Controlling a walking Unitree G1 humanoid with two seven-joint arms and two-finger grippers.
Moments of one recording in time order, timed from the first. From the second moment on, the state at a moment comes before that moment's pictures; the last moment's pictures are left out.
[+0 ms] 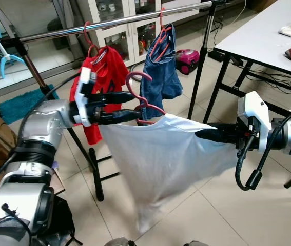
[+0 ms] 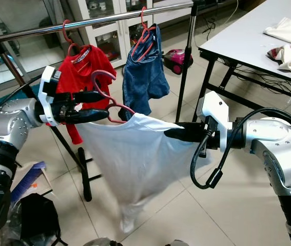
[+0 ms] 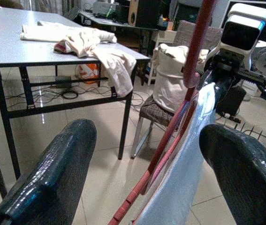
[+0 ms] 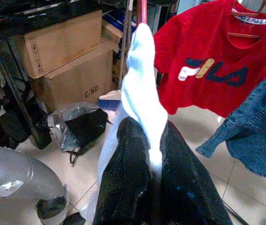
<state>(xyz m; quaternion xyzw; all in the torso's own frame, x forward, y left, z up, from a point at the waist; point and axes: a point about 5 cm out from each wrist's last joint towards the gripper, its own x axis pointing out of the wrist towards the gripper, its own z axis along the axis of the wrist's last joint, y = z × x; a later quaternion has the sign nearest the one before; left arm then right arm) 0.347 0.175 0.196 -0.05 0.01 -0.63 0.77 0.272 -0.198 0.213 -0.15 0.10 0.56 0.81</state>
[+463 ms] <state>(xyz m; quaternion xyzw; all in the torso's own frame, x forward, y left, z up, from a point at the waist) 0.352 0.155 0.201 -0.08 -0.02 -0.64 0.77 0.272 -0.198 0.214 -0.15 0.09 0.56 0.81</state>
